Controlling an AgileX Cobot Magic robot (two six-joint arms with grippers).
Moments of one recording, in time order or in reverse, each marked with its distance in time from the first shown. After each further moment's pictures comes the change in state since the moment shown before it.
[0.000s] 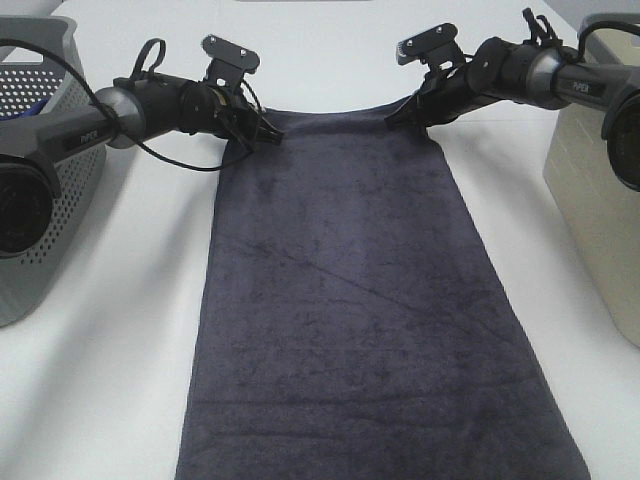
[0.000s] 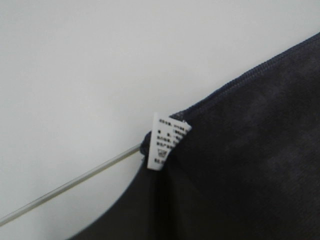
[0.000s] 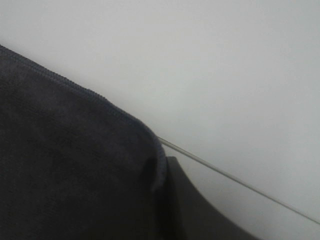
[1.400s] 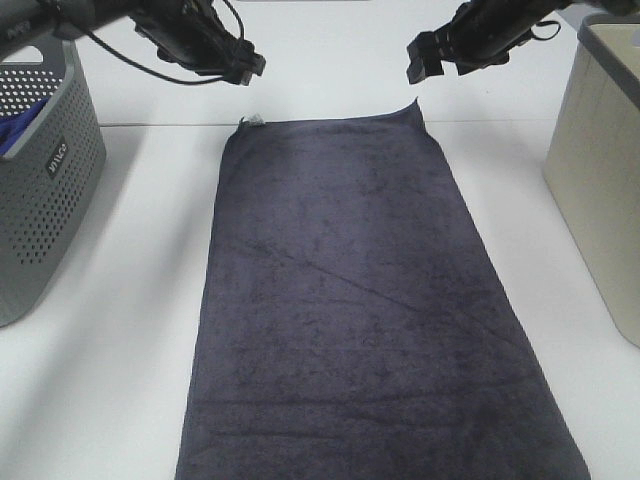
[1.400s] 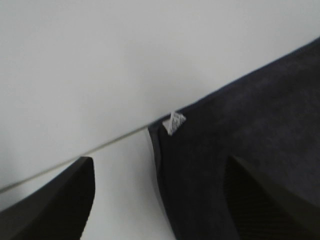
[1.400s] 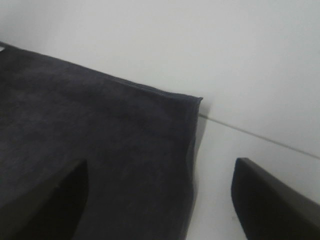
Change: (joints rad) left arm 0.001 -0.270 0.000 0.004 0.483 -0.081; right arm -0.038 -0.241 0.000 0.009 0.441 0.200
